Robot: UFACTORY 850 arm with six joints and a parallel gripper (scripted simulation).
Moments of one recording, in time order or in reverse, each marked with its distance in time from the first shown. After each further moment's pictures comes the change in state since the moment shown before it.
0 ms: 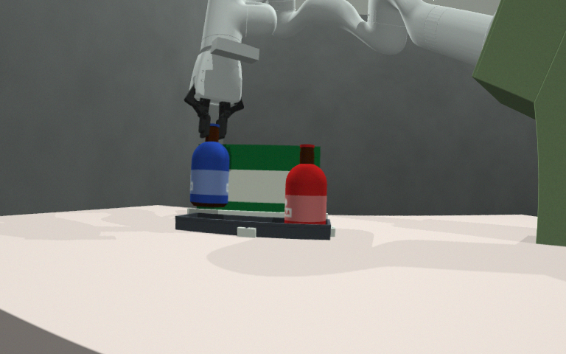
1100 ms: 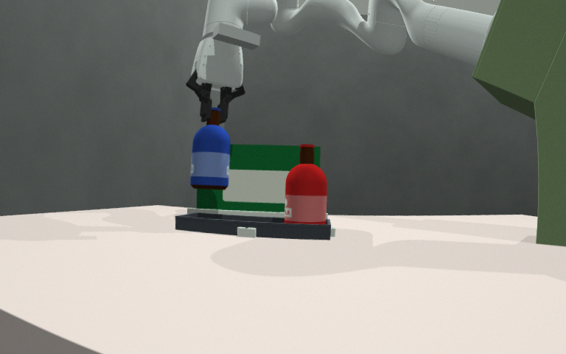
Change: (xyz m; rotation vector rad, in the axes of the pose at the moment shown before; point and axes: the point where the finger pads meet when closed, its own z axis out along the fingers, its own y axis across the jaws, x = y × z) arm 0.000 0.000 -0.032 0.000 0.000 0.000
